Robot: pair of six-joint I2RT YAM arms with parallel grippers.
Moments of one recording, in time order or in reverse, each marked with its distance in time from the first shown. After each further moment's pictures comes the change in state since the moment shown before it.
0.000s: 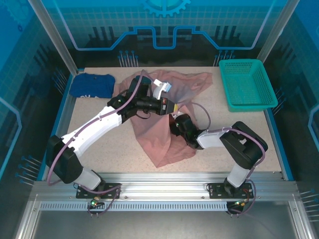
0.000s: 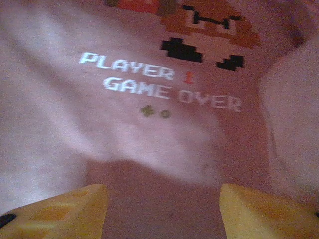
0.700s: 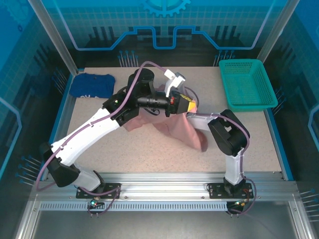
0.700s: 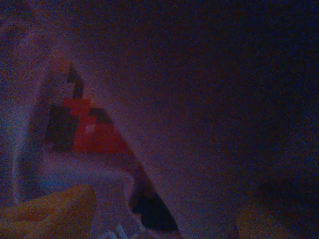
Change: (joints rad) left arm -0.179 -0.036 0.250 0.045 0.067 0.038; right arm -0.027 0.252 0.496 -0.369 0.000 0.068
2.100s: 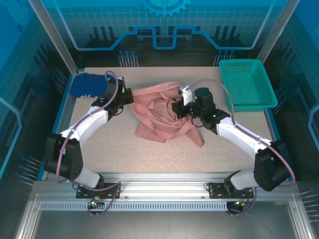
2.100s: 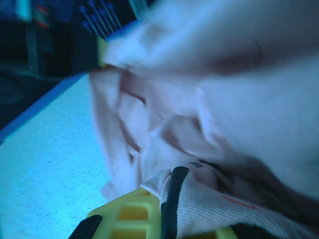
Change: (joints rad) left arm 0.544 0.068 -0.504 0.108 -0.754 -0.084; right arm -0.162 -0.588 -0.223 -0.004 -0.745 0.019
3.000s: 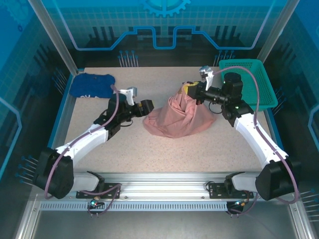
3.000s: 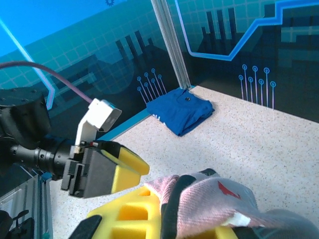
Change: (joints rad) left arm -0.166 -0.200 -0.268 0.351 0.378 -0.135; right arm -0.253 -0.105 0.131 -0.016 -0.387 0.002
